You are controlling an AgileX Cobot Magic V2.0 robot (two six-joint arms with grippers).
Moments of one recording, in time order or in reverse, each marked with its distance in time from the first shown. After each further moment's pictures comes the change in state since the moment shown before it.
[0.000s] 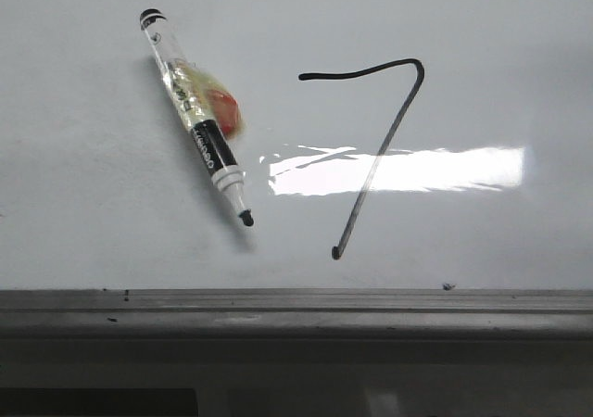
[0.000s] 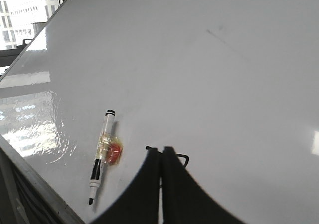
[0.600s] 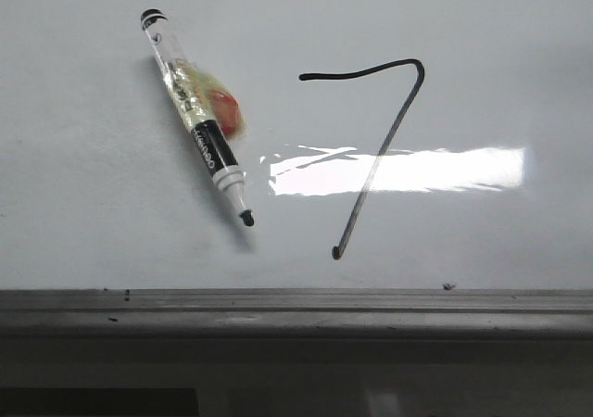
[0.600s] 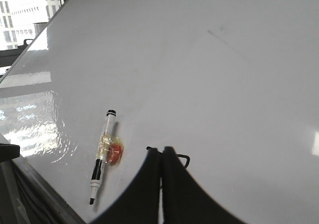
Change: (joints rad) left arm 0.612 -0.032 0.258 -0.406 -0.087 0.174; right arm 0.000 0.000 0.000 0.000 0.002 0.000
